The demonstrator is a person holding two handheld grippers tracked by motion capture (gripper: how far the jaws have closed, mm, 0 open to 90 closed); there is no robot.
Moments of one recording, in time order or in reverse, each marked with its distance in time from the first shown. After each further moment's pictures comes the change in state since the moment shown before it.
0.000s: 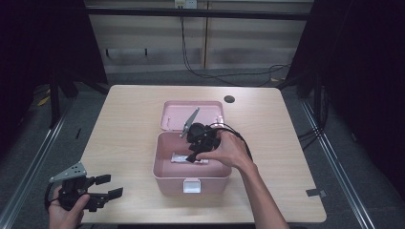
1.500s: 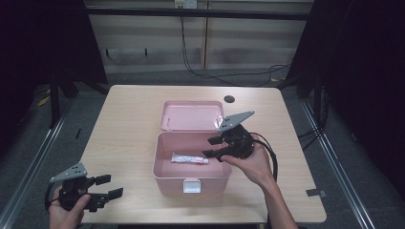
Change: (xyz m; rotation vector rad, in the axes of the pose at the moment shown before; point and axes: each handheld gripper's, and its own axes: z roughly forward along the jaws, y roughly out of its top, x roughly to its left) left arm 0.000 -0.001 0.001 0.005 0.005 -0.002; right arm 0.027 -0.071 -0.065 -0.426 -0.131 0.182
